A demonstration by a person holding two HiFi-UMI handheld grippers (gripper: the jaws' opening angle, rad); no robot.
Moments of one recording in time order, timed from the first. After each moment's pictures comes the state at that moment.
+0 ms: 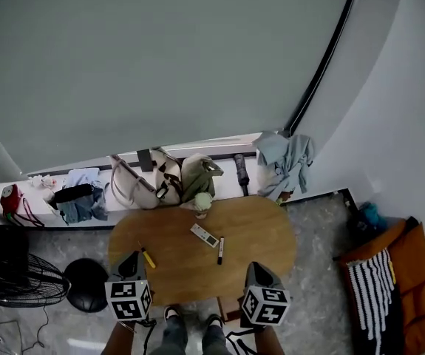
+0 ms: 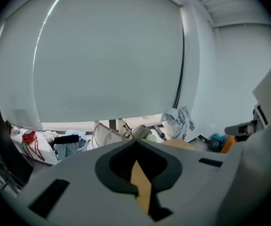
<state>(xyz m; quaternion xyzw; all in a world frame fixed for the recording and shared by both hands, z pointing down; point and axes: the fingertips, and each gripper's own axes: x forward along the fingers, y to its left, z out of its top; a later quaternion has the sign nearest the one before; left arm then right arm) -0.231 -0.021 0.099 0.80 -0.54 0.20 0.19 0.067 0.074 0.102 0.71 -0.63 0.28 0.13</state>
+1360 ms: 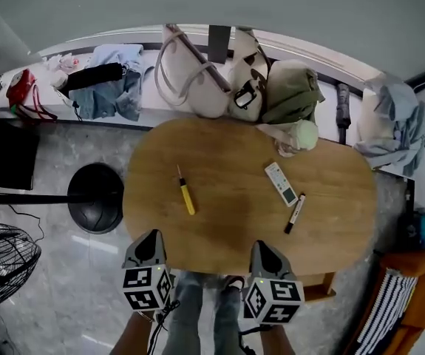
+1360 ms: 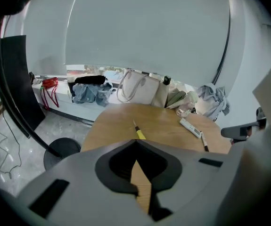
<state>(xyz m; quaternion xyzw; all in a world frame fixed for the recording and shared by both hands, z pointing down) -0.321 0.001 0.403 0.66 -0.61 0.23 0.36 -0.080 0.002 0.369 0.56 -0.70 0.36 0.25</state>
